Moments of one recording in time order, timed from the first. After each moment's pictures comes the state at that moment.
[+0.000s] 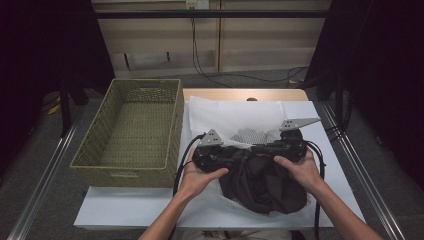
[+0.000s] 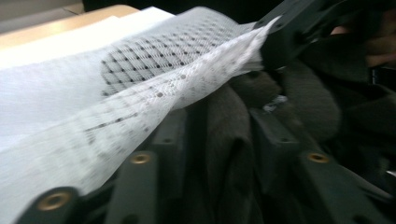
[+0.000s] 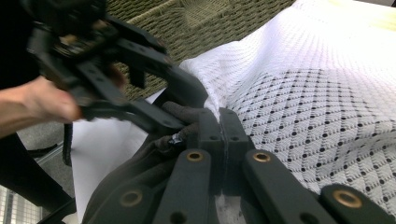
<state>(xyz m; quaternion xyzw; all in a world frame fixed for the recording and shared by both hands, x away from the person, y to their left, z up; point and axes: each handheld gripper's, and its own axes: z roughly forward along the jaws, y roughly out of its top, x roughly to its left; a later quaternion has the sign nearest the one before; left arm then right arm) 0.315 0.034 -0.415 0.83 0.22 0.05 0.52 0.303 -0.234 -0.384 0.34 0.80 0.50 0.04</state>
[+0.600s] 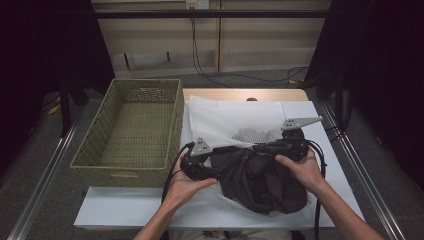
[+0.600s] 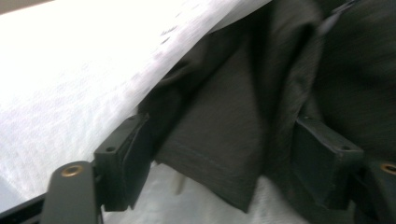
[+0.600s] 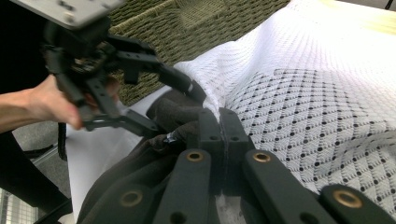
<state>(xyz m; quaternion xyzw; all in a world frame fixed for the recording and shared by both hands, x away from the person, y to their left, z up) 0.314 0.058 -0.443 0.85 0.27 0.08 0.45 0.303 -0.237 -0.382 0.34 0.80 0.50 0.04</state>
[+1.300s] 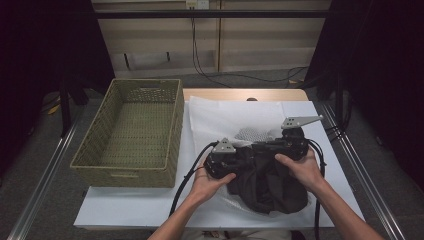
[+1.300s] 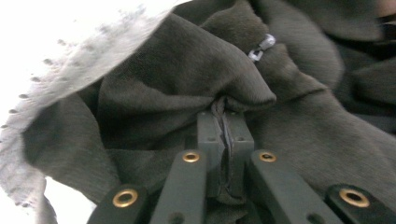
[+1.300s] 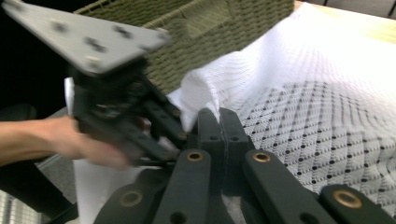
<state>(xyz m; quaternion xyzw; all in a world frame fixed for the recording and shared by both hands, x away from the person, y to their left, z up) 0.319 -0.001 -0.448 0.85 0.21 0.01 0.49 0.302 -0.235 -0.377 0.34 0.79 0.51 0.04</state>
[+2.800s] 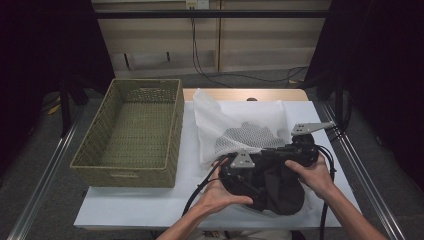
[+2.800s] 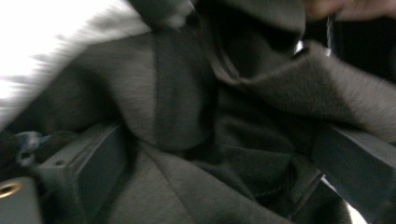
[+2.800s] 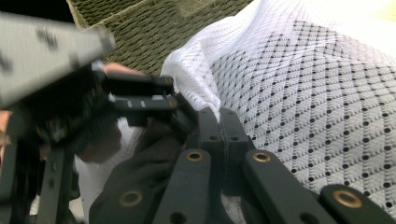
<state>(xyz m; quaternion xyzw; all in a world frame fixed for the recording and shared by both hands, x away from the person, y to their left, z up) 0.273 -0.040 -0.443 0.87 0.14 0.01 0.47 0.289 -0.258 -0.386 0.35 0.80 0.49 0.04</state>
